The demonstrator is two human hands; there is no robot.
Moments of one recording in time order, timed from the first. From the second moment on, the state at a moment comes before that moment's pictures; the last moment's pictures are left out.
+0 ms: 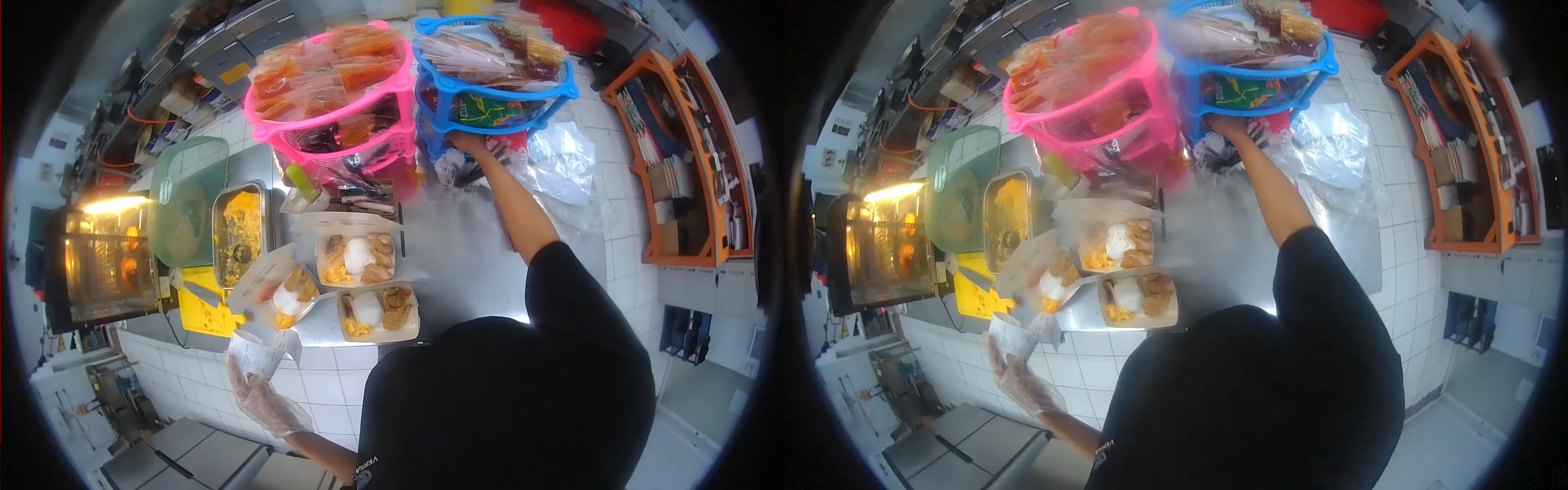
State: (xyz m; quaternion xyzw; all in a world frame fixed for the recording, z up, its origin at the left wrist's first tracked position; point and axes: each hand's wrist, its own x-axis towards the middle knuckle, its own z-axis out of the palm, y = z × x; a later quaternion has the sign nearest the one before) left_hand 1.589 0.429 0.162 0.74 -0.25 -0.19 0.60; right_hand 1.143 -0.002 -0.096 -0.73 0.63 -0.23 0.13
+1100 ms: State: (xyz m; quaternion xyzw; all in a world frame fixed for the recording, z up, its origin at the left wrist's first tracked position) left_hand 1.630 0.395 0.141 0.67 -0.33 -0.28 0.60; right_hand 1.148 0.156 0.060 -0.09 0.46 -0.63 0.62
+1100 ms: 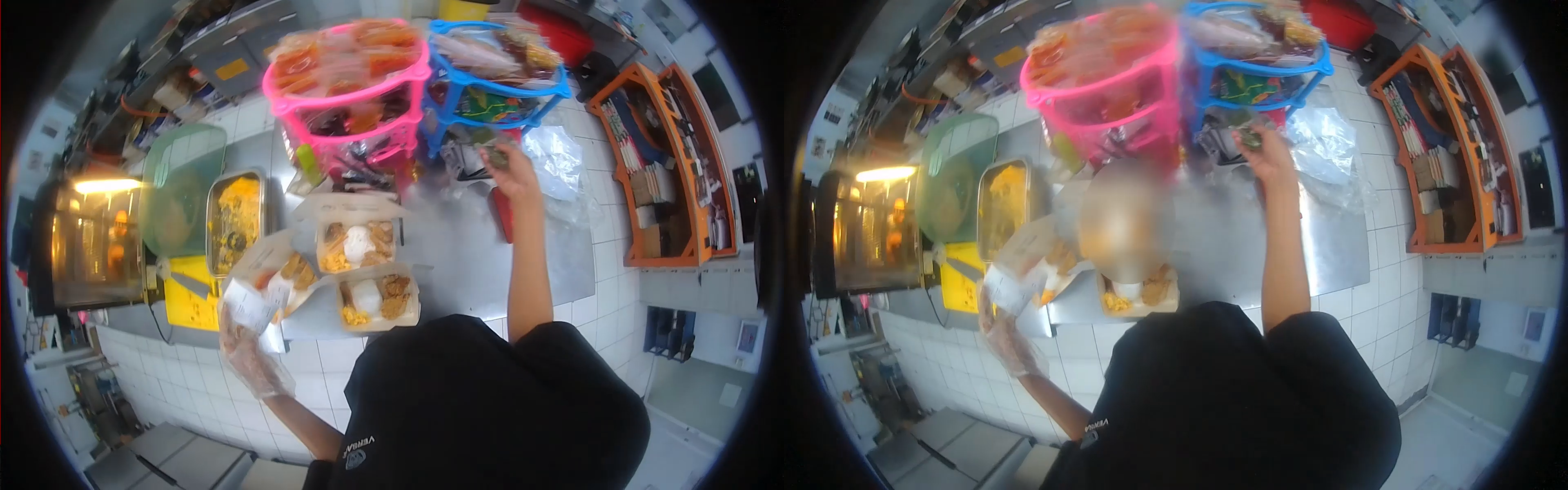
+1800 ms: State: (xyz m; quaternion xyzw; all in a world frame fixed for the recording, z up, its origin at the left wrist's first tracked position) left_hand 1.709 0.414 0.134 0.66 -0.26 -0.27 0.65; right_hand 1.371 0.276 0.127 -0.60 0.54 -0.20 0.56
